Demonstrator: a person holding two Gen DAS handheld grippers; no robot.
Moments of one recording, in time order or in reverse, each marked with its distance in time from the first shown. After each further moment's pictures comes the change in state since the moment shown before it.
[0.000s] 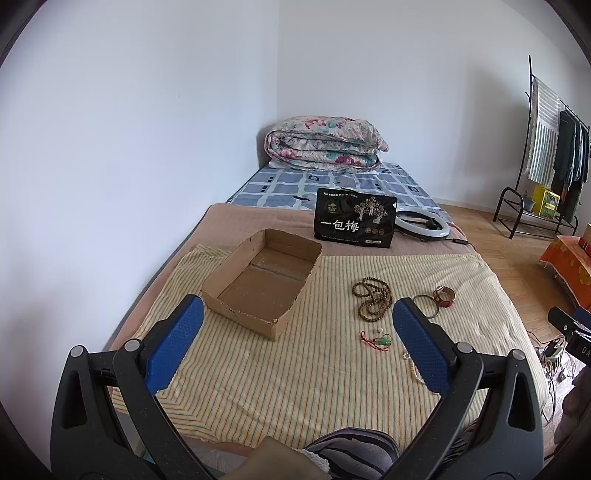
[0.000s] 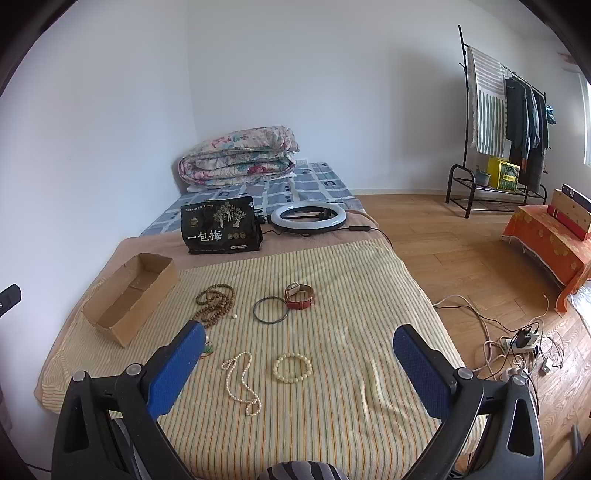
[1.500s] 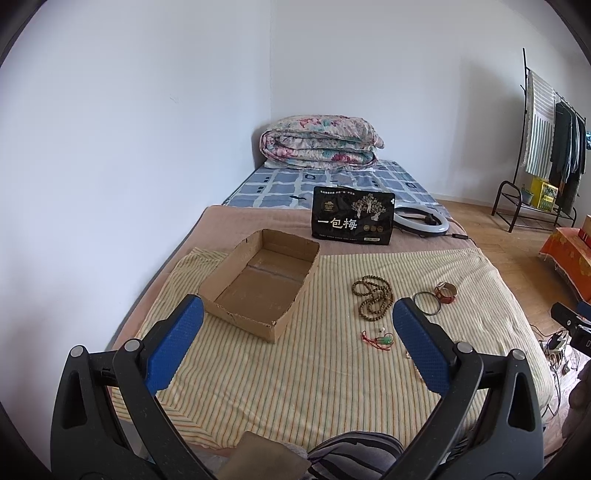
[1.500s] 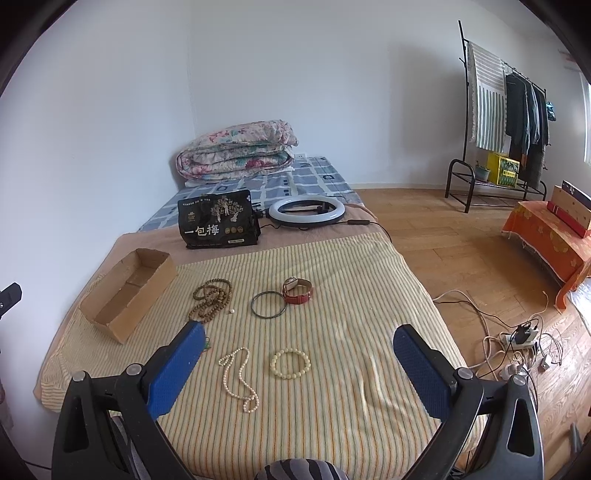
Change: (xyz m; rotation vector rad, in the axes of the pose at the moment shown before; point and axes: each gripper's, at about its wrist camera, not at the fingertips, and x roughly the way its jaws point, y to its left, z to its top) left arm 0.000 -0.009 0.002 0.022 0.003 -0.003; right arm 0.007 -0.004 -0.004 0.002 0.027 -0.015
